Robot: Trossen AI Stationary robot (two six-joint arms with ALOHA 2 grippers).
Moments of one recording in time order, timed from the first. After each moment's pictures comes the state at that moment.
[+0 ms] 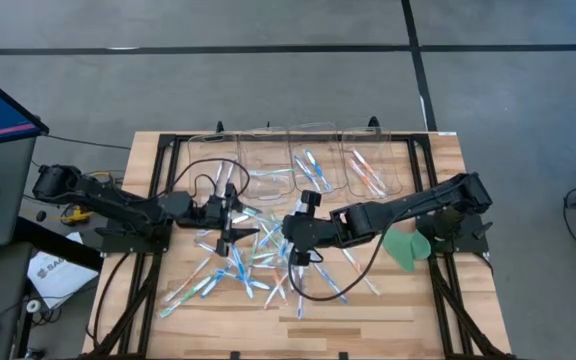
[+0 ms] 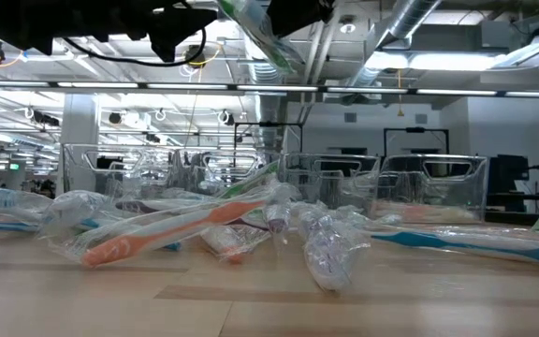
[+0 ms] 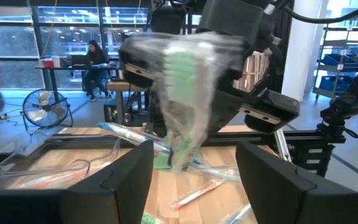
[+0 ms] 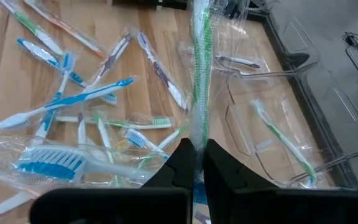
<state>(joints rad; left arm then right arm) -0.13 1.08 0.38 0.78 -0.10 0.01 0.28 1.78 1.56 -0.60 0.55 0.11</state>
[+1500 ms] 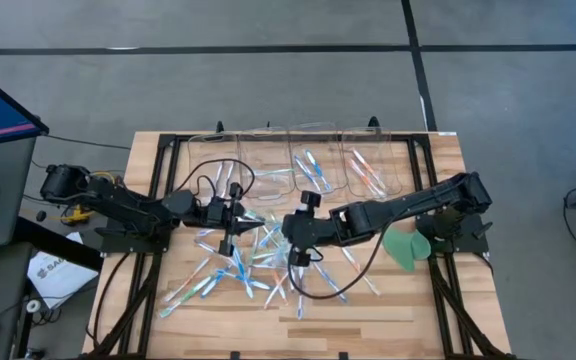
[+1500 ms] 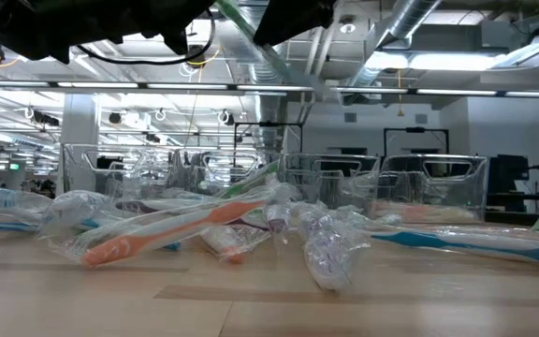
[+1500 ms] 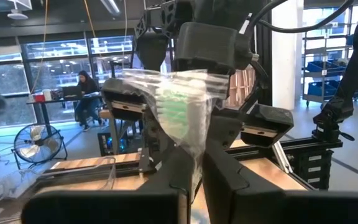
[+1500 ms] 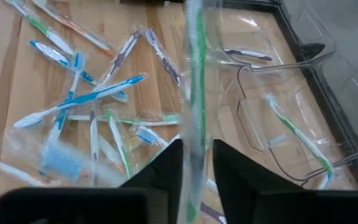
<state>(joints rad) -0.11 1.20 0.38 1.00 0.00 0.10 0.27 1.78 1.56 -0.62 0.50 0.16</state>
